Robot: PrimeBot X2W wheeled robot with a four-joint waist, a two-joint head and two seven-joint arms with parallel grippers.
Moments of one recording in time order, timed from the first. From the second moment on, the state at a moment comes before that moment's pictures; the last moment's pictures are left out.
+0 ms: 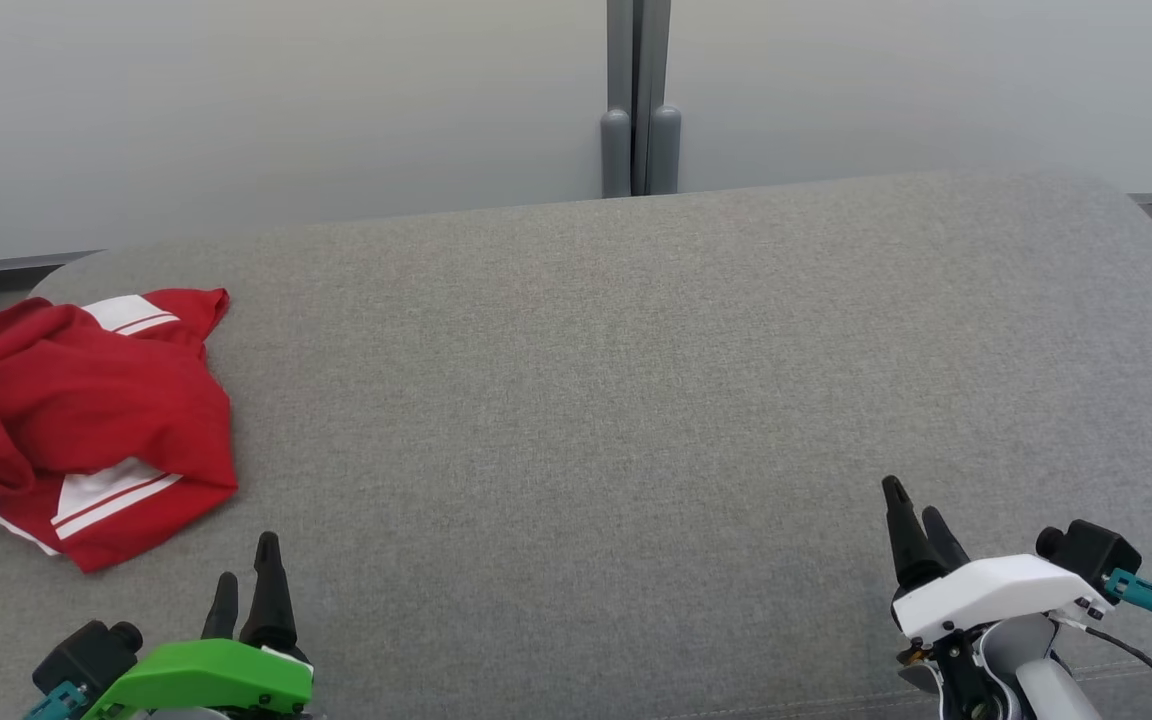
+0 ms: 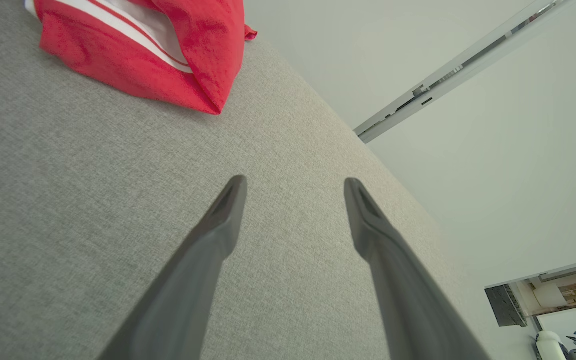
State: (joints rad) left arm -0.03 0.08 -0.06 0.34 -0.96 0.02 -0.10; right arm -0.15 -0.04 0.04 0.47 0.88 0.13 -0.09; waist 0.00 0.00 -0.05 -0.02
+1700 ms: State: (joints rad) left arm -0.02 0.17 -0.21 0.37 -0.51 0.16 -0.21; right arm -0.17 -0.05 0.05 0.55 0.33 0.13 -0.22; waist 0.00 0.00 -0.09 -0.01
